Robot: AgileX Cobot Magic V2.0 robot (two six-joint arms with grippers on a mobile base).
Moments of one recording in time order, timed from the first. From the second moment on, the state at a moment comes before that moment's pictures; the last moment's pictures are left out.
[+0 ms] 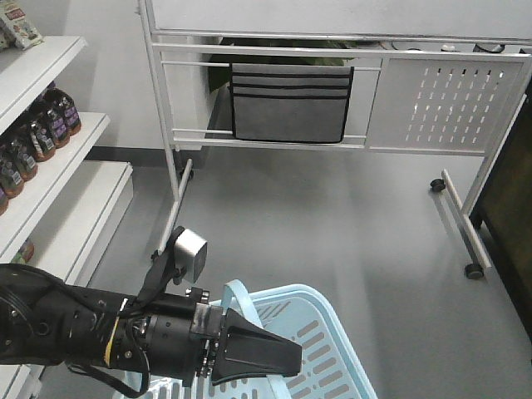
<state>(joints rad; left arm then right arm) -0.50 1.54 -0.66 1.37 -1.15 -2.11 -0.06 -0.01 0.03 -0.01 0.11 0.05</state>
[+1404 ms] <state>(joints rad) -0.50 1.54 -0.66 1.37 -1.15 -2.11 -0.06 -0.01 0.03 -0.01 0.11 0.05</state>
